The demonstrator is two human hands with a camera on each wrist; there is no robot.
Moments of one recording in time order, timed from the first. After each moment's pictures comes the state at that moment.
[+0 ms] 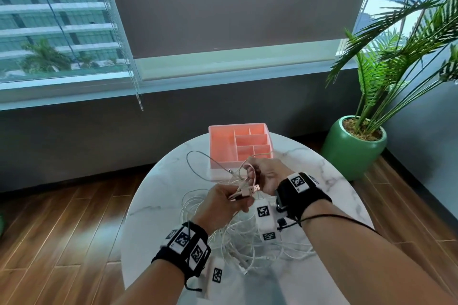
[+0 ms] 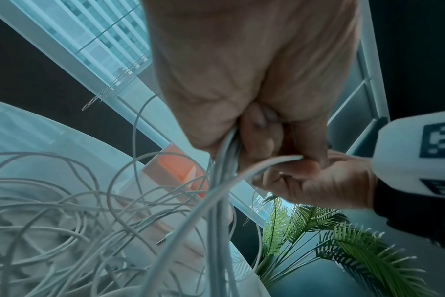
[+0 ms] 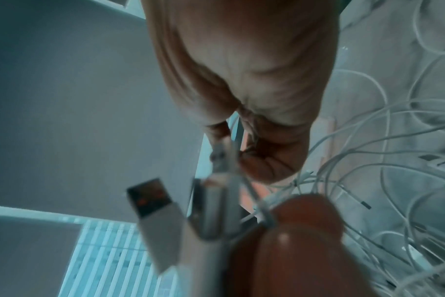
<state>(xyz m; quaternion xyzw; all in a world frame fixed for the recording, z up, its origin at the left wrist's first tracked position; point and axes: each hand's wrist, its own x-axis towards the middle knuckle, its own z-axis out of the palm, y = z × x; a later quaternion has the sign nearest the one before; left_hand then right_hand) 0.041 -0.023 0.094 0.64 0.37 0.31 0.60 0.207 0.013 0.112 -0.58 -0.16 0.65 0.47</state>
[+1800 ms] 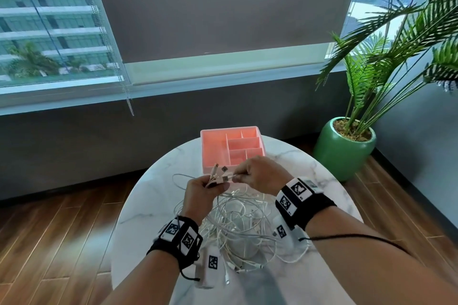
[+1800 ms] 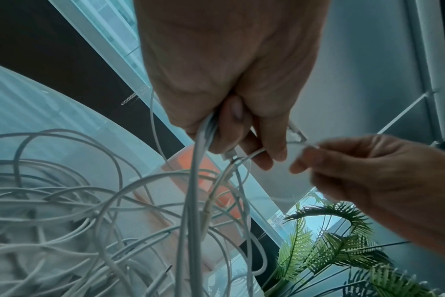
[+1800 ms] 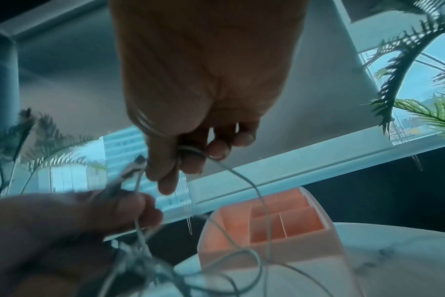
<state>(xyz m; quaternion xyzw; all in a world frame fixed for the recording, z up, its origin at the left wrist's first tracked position) 0.043 0.009 0.092 0.51 0.46 0.42 0.59 0.221 -0.006 0.143 -0.60 -0.76 0.17 0.16</state>
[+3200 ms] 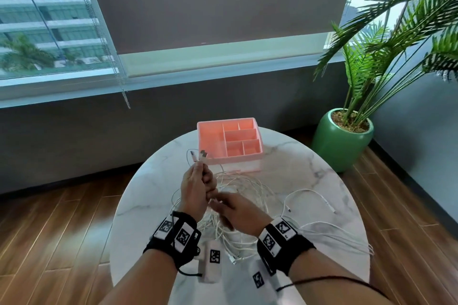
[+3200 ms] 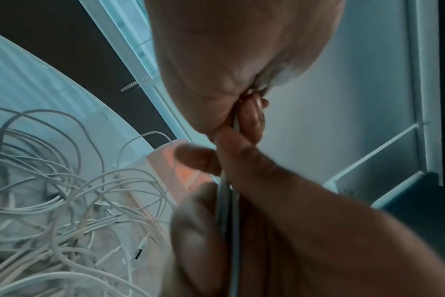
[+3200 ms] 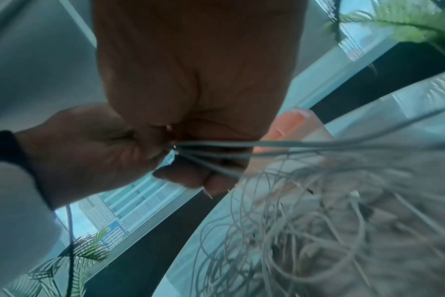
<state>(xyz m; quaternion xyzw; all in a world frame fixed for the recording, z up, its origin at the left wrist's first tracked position) 0.042 0.005 0.084 0.34 0.37 0.50 0.71 0.164 -0.057 0.054 -0.57 -0.63 0.45 0.27</state>
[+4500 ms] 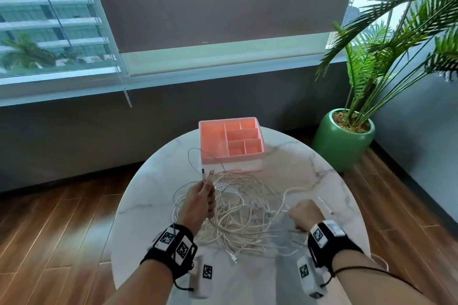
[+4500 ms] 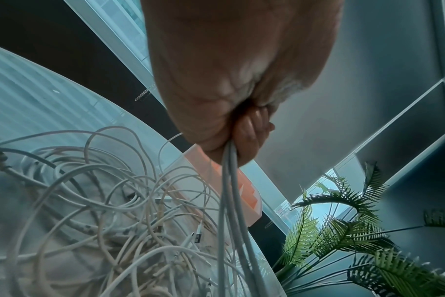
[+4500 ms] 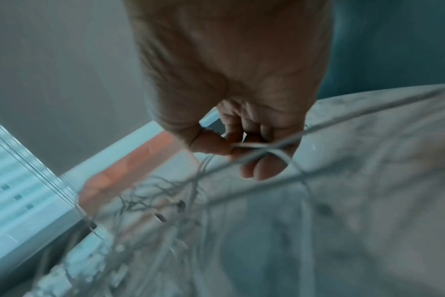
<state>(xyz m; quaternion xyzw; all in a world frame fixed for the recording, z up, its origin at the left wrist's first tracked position) 0.024 -0.005 0.046 0.44 0.43 0.37 0.70 0.297 -0.092 0.013 -0.86 -0.34 0.34 0.16</state>
